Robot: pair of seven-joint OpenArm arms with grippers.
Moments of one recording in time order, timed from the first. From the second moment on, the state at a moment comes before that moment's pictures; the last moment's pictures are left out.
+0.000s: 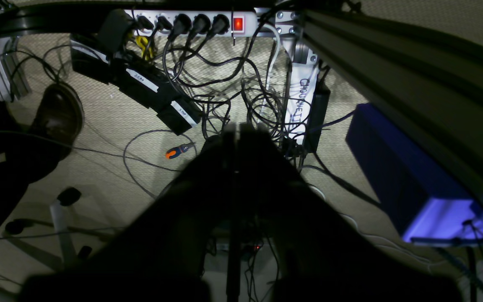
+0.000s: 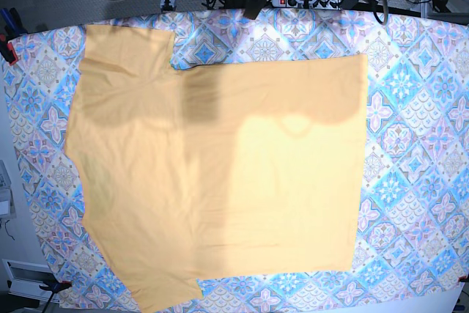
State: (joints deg) left arm 4.5 -0.4 -1.2 4.3 0.5 1.4 -5.0; right arm -5.2 -0.6 5.0 5.9 -1.4 1.0 -0.7
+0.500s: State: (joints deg) left arm 6.5 -0.6 -1.1 4.6 0.5 1.4 -5.8; right arm -6.3 -0.4 4.9 6.0 -1.4 1.0 -0.2
